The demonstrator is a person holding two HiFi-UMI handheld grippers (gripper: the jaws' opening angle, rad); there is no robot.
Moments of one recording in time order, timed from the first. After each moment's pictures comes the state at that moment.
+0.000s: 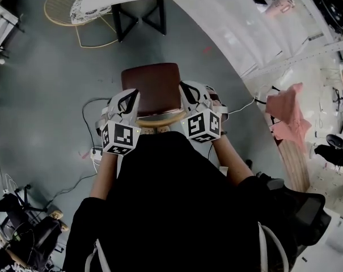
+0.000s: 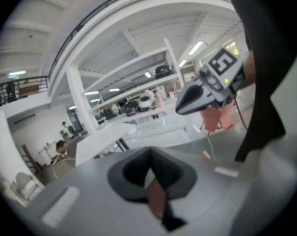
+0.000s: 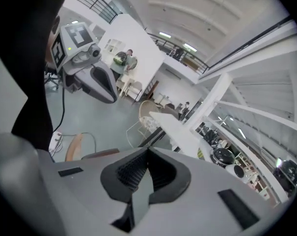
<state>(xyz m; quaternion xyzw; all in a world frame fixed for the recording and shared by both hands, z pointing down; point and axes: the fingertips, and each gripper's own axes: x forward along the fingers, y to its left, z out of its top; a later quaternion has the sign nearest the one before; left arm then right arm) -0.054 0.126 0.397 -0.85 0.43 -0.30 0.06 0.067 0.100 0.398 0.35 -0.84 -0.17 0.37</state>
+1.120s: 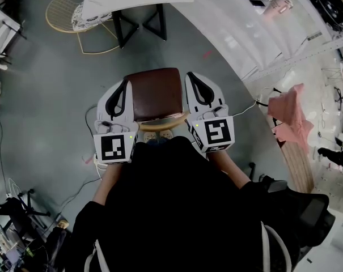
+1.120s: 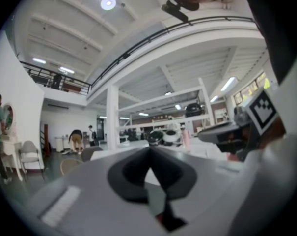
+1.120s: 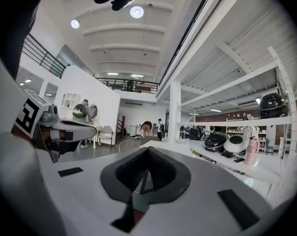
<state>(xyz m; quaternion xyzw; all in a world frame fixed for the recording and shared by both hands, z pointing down) -0.072 0.112 0.272 -0.82 0.57 -0.05 0.04 0.077 0.092 0.277 0.49 -0.87 -0.02 0.07</state>
